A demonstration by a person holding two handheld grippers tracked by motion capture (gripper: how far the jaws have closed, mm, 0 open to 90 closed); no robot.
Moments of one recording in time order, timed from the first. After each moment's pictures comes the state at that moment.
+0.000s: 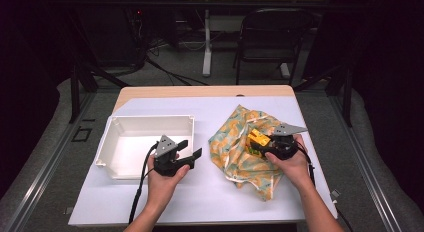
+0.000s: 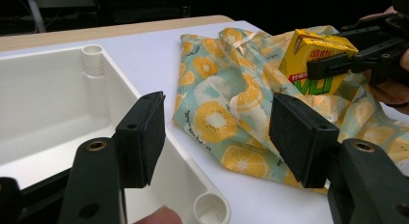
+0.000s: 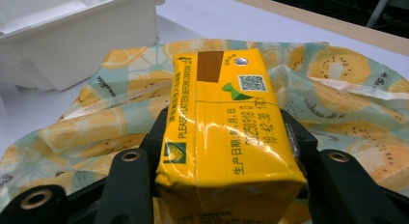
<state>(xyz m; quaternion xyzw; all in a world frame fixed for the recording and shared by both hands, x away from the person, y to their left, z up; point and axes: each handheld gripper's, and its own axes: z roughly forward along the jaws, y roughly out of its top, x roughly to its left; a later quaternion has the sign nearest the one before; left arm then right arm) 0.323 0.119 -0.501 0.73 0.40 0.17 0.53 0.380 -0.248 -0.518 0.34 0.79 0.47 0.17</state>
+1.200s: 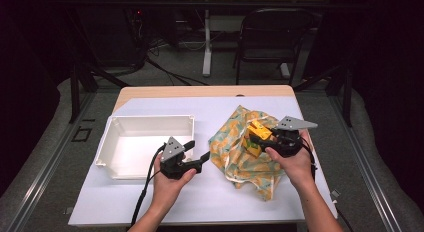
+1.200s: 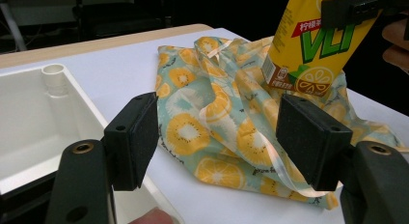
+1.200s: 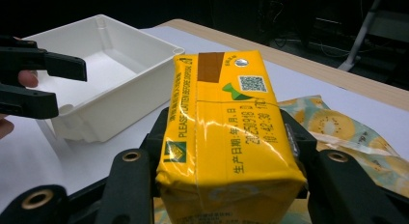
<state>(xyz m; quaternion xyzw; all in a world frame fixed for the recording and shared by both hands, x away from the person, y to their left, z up) 0.314 0.101 -0.499 0.74 0.36 0.17 0.54 0.351 -0.232 -0.455 0.35 0.76 0.51 0.19</state>
